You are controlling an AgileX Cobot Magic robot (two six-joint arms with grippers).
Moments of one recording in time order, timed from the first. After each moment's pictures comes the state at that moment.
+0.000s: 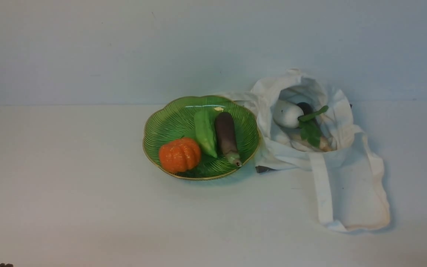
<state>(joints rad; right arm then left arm) -0.08 -0.01 0.03 0.06 0.36 -0.02 -0.07 -0.01 0.03 -0.06 0.37 0.10</state>
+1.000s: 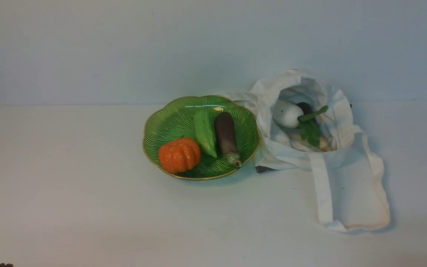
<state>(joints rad) 0.06 -0.01 0.03 0.06 0.36 -0.02 -0.07 -0.01 0.03 -0.06 0.37 0.10</state>
